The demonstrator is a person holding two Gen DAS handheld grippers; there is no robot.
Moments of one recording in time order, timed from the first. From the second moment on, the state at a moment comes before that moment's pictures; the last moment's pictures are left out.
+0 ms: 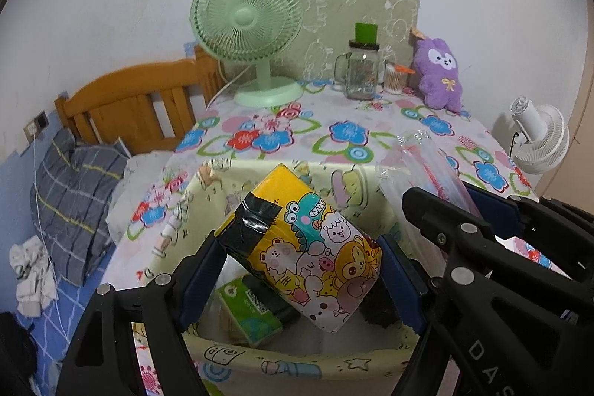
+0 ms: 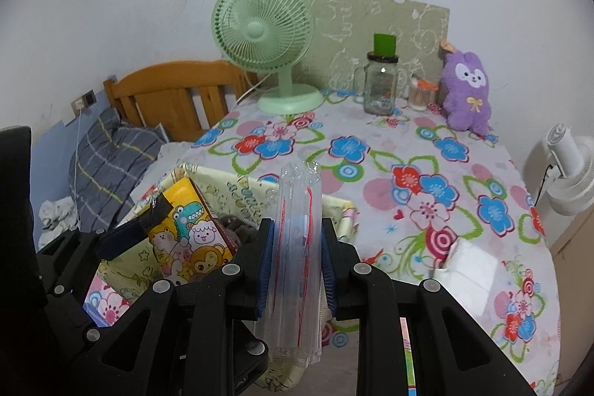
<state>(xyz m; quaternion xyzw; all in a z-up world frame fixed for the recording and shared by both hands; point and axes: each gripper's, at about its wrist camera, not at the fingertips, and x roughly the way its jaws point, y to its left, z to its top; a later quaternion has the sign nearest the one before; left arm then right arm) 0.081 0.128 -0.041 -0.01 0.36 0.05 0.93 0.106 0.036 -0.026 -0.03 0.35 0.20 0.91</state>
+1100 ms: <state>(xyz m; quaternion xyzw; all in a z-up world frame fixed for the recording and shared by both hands) 0.092 0.152 -0.060 -0.05 0.39 0.03 0.92 0.131 0.067 -0.058 -0.02 0.39 0.21 0.90</state>
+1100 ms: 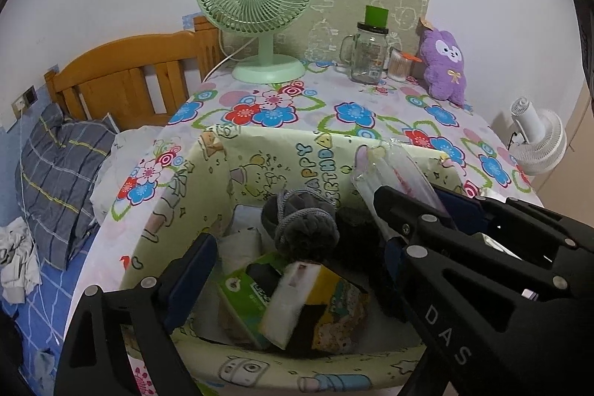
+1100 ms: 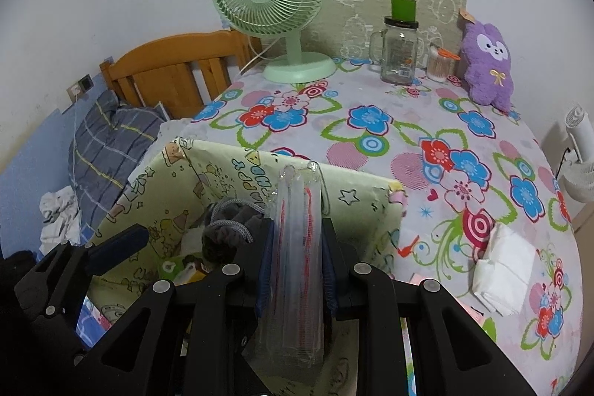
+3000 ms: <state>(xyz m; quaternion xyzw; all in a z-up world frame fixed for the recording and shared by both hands) 0.068 0.084 -0.011 -0.02 0.33 0.04 0.94 0.098 -0.012 -0.004 -0.01 0.33 0.18 0.93</state>
